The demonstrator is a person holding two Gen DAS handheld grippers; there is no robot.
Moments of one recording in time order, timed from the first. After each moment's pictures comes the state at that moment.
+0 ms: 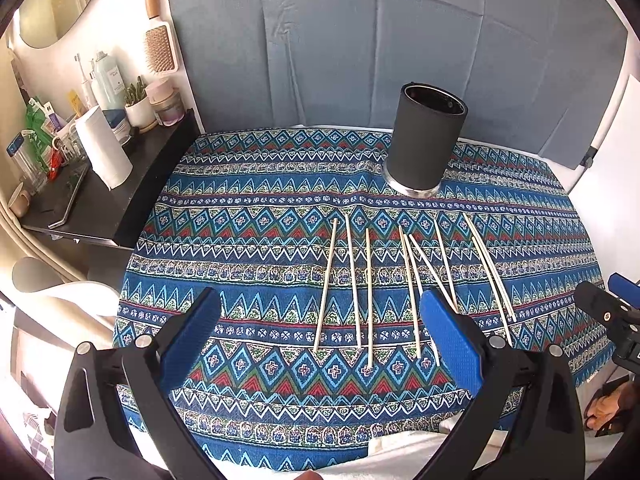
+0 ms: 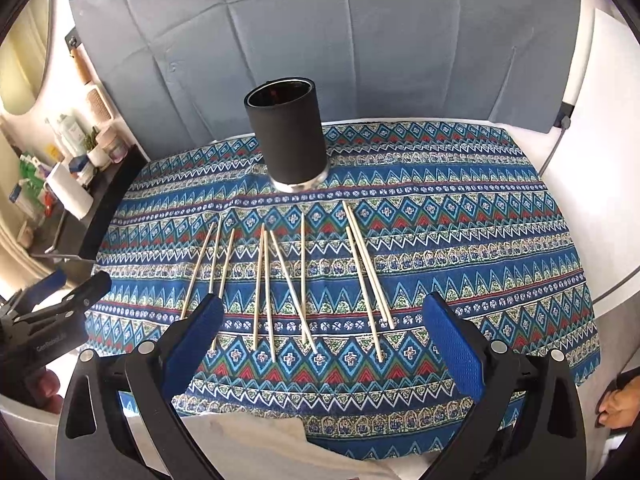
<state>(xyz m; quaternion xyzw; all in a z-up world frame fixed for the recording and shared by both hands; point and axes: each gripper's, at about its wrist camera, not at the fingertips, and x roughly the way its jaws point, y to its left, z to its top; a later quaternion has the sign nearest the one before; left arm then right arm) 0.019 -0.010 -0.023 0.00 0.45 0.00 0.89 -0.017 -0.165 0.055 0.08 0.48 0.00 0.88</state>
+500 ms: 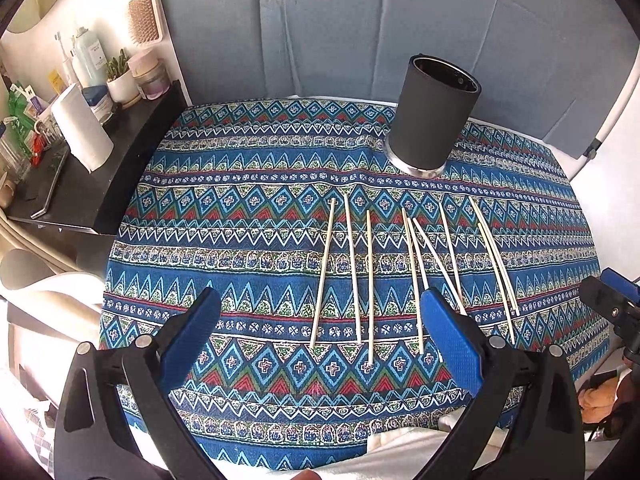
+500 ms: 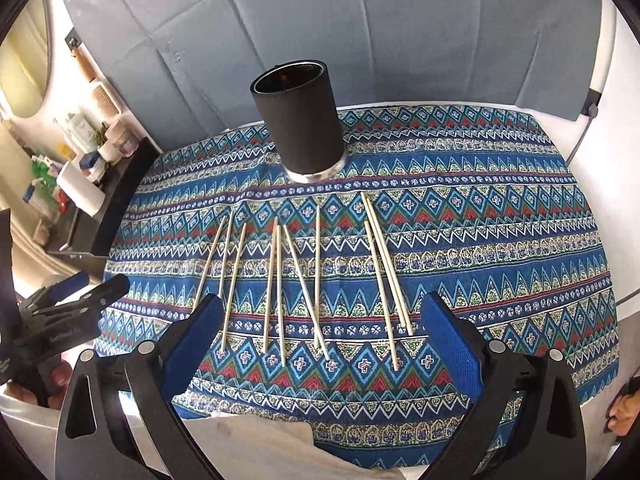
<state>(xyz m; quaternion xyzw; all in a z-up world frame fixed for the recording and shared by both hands) 0.050 -0.002 -0.045 -0.01 0.51 -0.02 0.86 0.008 -0.173 0.038 0.10 0.50 0.04 0.86</state>
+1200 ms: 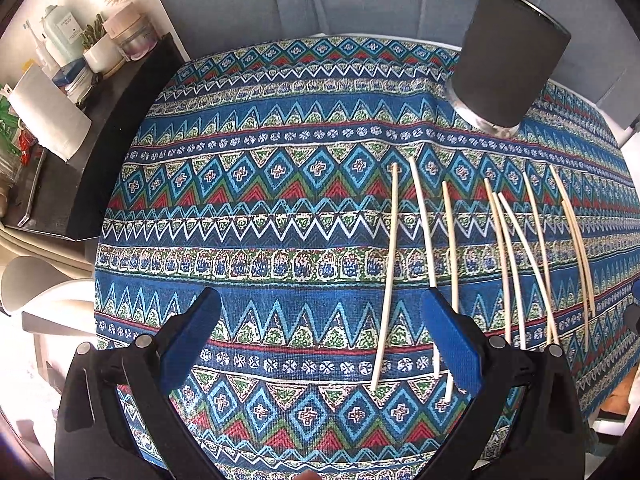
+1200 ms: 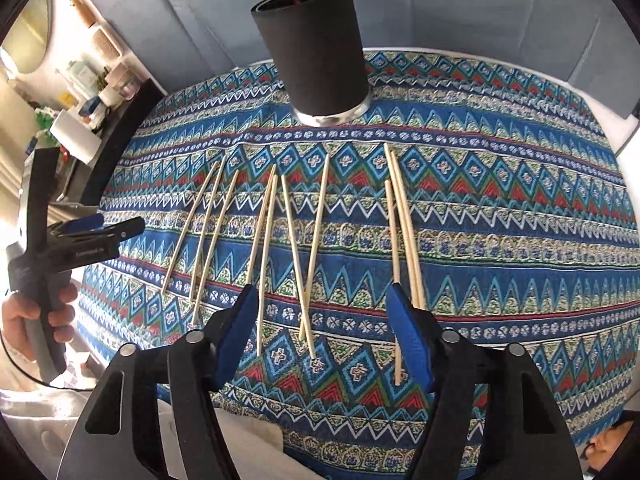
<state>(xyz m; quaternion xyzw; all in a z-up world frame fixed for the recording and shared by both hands) 0.119 0.021 -0.132 0.04 0.58 0.02 0.81 0.048 -0.170 -0.035 0.07 0.57 0.12 0.81</state>
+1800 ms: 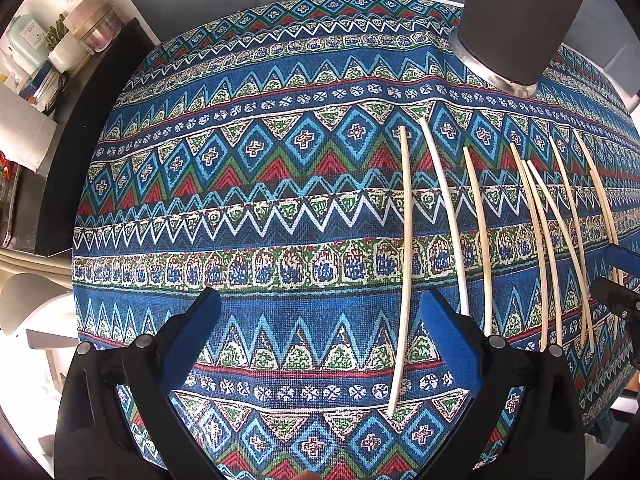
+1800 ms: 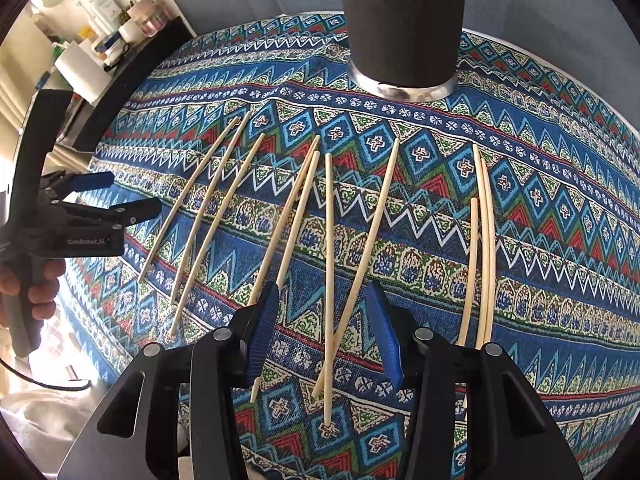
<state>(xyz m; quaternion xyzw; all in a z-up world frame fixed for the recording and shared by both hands) 0.139 0.015 -0.172 0.07 0.61 -0.01 0.79 0.088 -0.112 -0.089 -0.01 0.60 0.19 0.78</state>
